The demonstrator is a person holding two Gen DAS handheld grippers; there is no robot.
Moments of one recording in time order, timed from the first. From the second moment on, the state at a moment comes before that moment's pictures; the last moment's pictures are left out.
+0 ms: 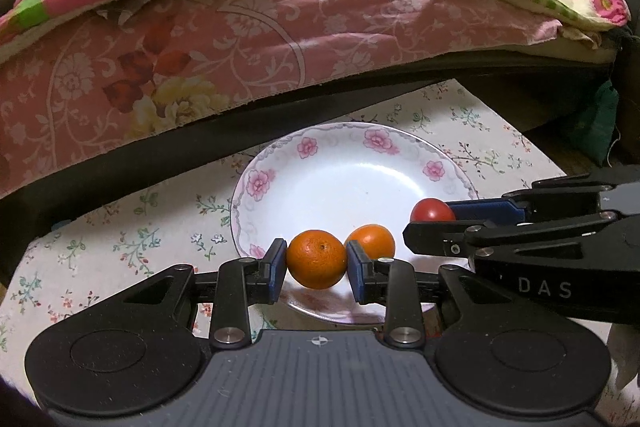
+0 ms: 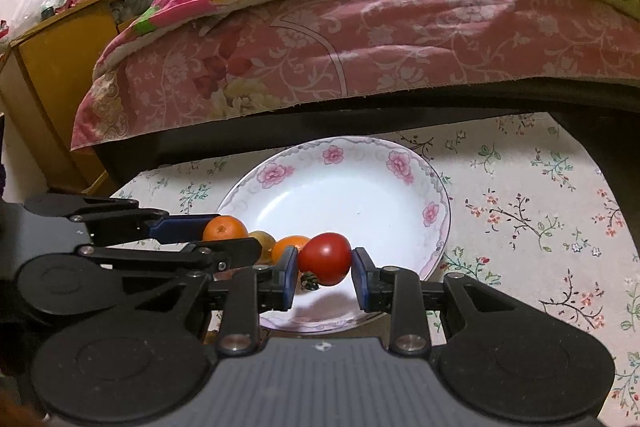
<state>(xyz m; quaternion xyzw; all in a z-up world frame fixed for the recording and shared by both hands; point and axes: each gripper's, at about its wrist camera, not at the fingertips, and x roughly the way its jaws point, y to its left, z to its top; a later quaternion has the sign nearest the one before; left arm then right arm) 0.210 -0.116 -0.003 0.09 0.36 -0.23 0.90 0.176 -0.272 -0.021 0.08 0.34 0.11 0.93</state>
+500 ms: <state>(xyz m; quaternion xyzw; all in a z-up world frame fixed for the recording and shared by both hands) 0.209 -0.111 0.012 0.09 0.34 -0.22 0.91 0.173 -0.274 -0.014 0.08 0.32 0.11 0.94</state>
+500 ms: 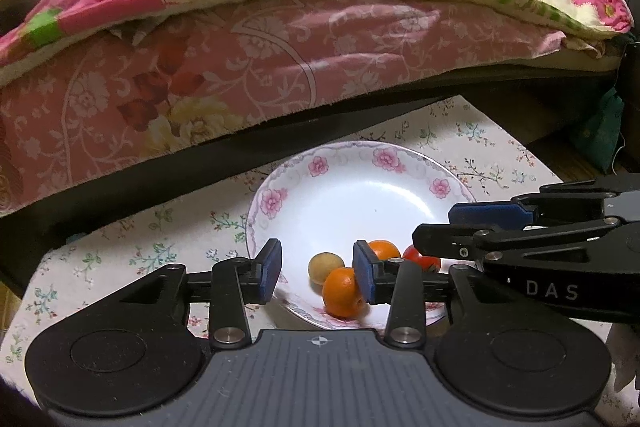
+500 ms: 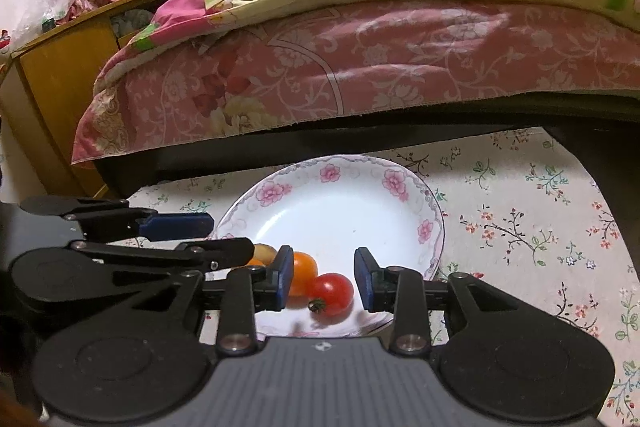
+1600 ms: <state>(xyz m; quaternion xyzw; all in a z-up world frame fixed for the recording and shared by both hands) 0.100 -0.042 0.021 0.10 0.39 -0.22 0.89 0.071 -0.228 -0.003 0.05 0.38 0.13 0.92</state>
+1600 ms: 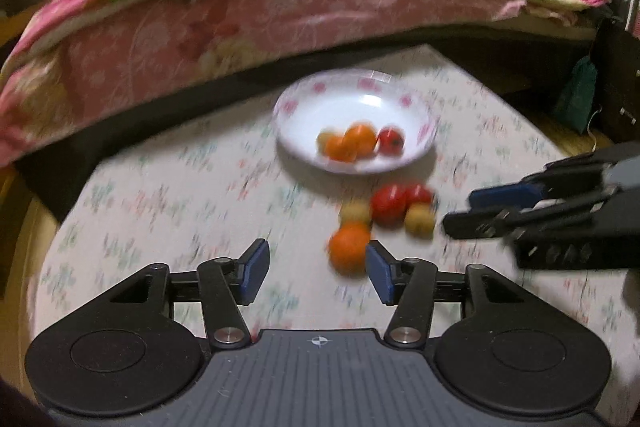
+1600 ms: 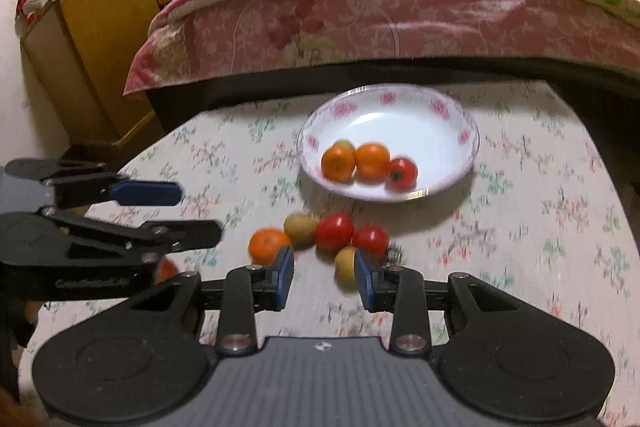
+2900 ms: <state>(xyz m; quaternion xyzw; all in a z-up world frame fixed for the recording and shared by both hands) 0.098 -0.032 -0.026 0.14 0.43 -0.20 0.87 0.107 -0.227 -0.044 0.03 0.40 0.12 0.91</state>
